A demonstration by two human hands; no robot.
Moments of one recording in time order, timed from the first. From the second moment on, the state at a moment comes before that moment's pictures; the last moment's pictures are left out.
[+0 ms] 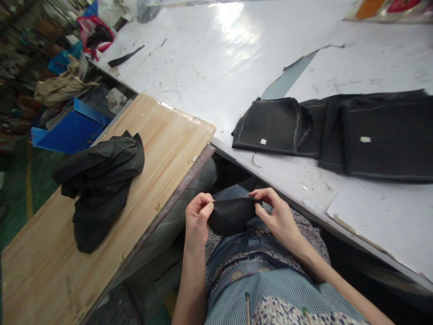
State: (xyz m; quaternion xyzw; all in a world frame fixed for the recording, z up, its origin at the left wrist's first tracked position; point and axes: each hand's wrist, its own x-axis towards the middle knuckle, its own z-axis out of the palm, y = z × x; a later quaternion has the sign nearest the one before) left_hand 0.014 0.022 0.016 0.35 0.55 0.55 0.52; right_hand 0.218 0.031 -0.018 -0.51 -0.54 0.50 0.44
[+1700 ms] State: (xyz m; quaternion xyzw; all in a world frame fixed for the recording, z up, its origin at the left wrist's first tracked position) left_hand 0.016 0.022 0.011 0.32 0.52 0.60 0.52; right_hand 0.225 0.032 -0.012 -0.36 -0.43 0.71 0.42
